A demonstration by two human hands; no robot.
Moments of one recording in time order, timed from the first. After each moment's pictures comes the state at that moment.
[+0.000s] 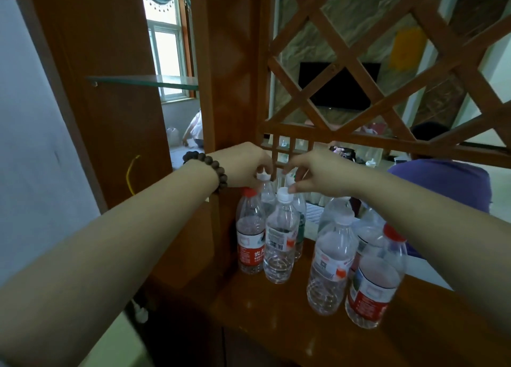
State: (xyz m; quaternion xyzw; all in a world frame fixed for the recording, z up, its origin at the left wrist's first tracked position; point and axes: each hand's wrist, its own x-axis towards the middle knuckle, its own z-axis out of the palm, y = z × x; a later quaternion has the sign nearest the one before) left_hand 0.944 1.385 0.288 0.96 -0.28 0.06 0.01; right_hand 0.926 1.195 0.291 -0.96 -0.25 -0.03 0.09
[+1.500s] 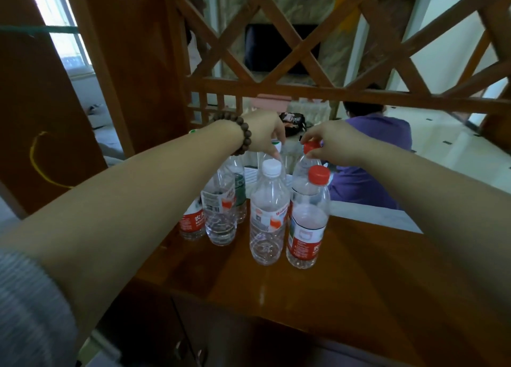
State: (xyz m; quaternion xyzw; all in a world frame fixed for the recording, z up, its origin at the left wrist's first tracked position) left_hand 0.971 1.241 0.266 0.93 -0.37 0.03 0.05; right_hand 0.903 1.070 0.260 -0.99 -0.08 -0.07 0.04
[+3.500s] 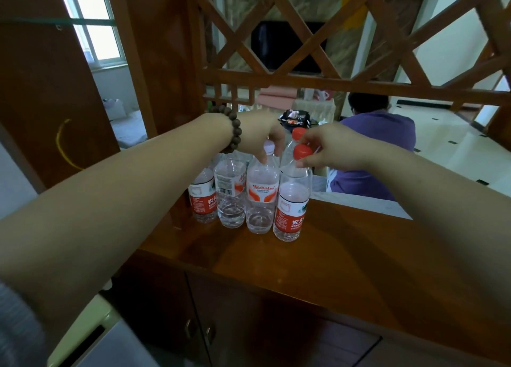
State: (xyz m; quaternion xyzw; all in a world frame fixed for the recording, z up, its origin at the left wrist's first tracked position) left_hand 0.920 1.282 0.274 0.91 -0.42 -0.01 -0.02; right_hand 0.858 1.098 0.255 -0.98 -0.14 -0.05 0.10
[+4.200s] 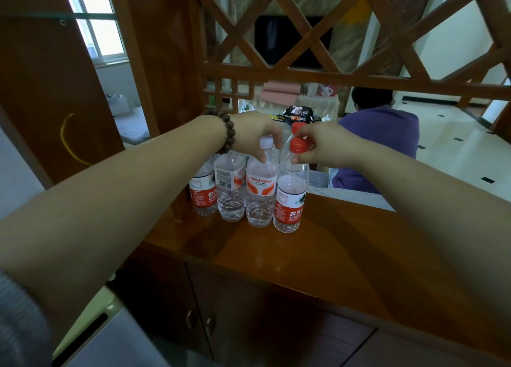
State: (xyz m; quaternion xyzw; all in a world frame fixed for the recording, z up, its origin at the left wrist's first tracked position) left_hand 0.925 1.286 0.257 0.91 -0.41 0.01 0.03; right_hand 0.864 1.100 0.242 -0.98 -0.13 -0.07 0.11
